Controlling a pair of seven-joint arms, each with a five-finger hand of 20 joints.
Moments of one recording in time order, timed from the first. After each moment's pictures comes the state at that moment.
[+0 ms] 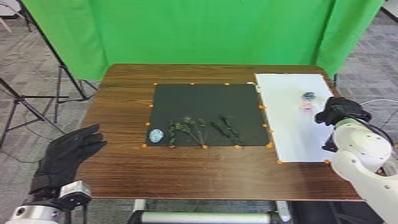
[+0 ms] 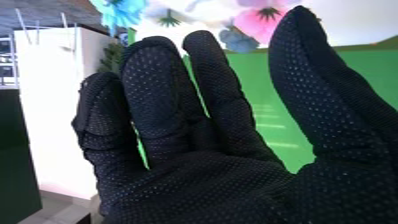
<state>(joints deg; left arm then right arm) 148.6 -42.7 -102.5 -129.5 33.9 21.6 25.5 -87.7 -36.7 70.2 -102.7 -125.0 -7.8 44.3</state>
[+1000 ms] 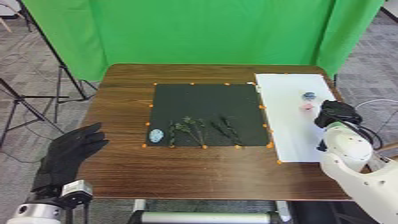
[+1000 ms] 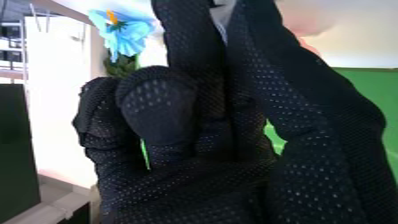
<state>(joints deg) 147.4 -41.4 -101.4 -128.7 33.6 21.4 26.7 -81.2 -37.9 60.5 -95.4 -128.8 -3.1 46.4</state>
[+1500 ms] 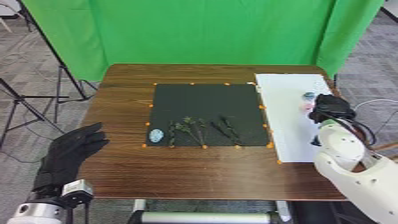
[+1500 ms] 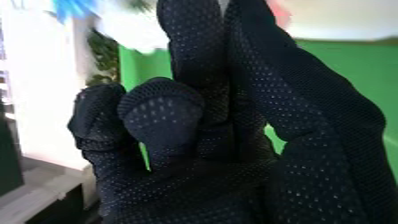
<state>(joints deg) 147.1 -41.4 -101.2 -128.6 33.7 21.2 26.5 -77.0 -37.6 54.8 -95.6 -131.4 2.0 47.1</state>
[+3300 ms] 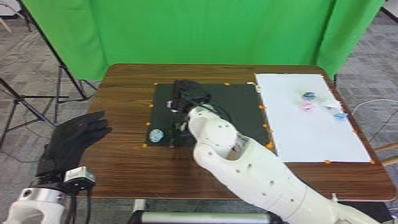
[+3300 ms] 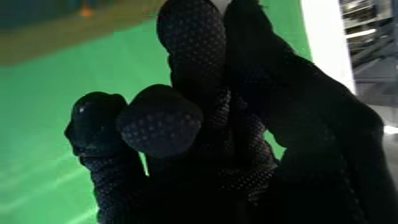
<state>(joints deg) 140.0 -42.2 -100.6 -127.3 35.5 18.6 22.7 -60.5 -78.1 35.9 -89.9 -130.5 -2.1 36.8</state>
